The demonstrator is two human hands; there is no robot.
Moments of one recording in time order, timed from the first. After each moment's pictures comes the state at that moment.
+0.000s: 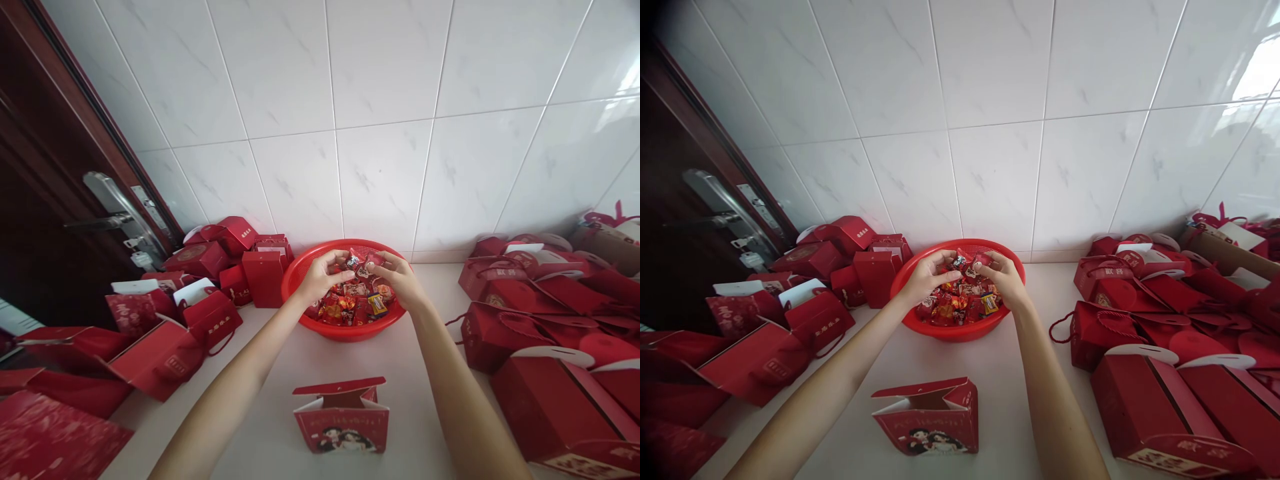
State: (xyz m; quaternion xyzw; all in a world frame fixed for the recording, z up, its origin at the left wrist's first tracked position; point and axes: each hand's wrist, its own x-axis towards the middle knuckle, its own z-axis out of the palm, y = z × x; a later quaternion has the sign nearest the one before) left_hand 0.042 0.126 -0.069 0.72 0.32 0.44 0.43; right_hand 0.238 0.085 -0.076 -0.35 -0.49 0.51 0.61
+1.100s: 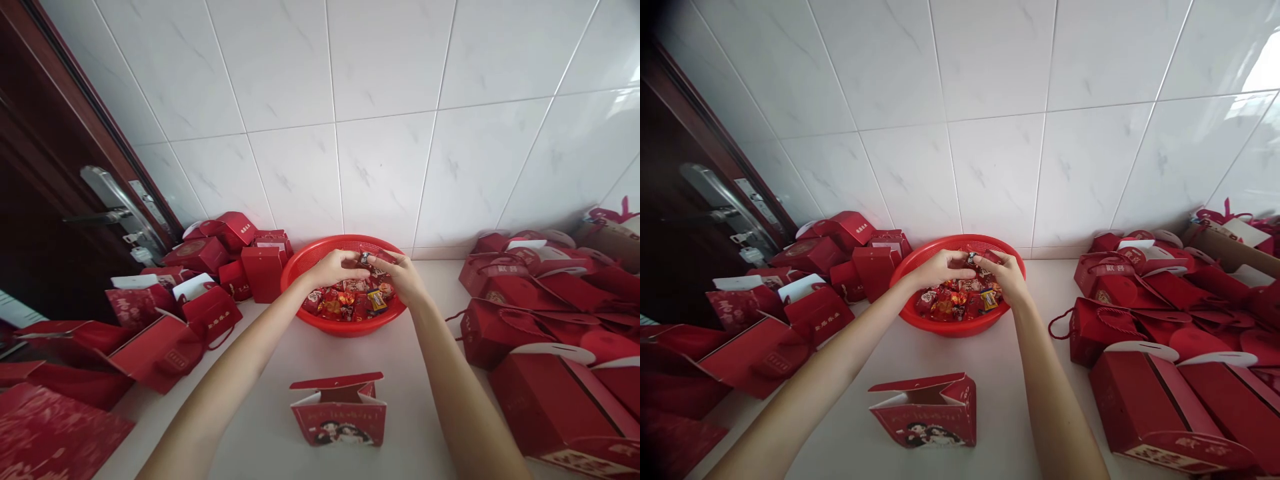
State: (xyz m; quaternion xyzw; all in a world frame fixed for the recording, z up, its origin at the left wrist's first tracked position) left_hand 0.057 0.139 -0.050 0.82 0.30 0.25 0.41; right_hand 0.238 0.083 -0.074 -0.36 -0.44 0.54 0.62
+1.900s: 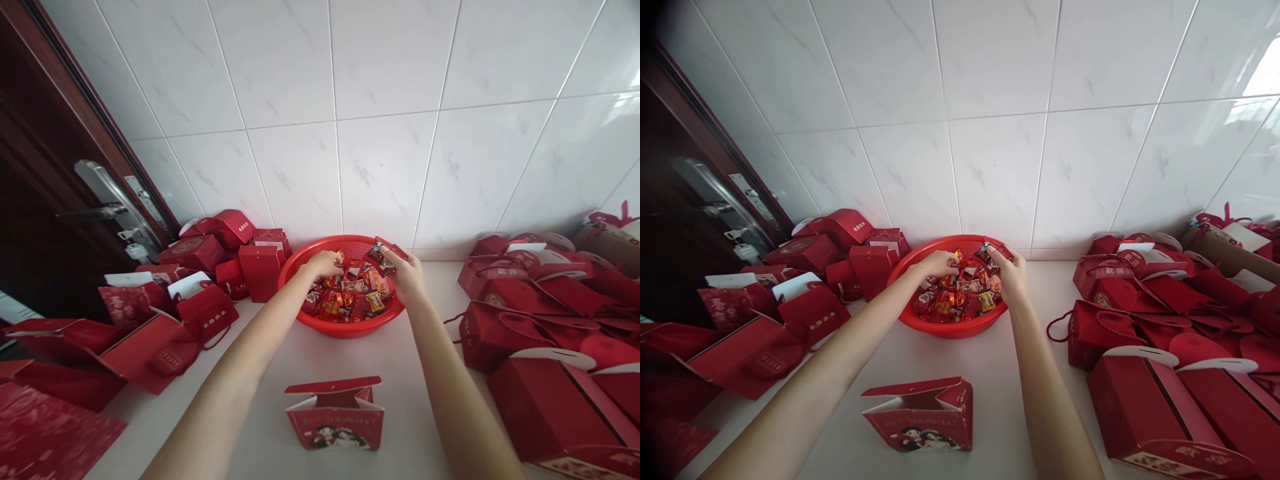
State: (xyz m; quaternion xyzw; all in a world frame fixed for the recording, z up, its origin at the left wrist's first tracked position) left_hand 0.047 0.209 -0.082 0.79 0.56 0.09 0.23; right_hand 0.235 0.090 -0.074 -0.35 -0.32 0.50 0.72
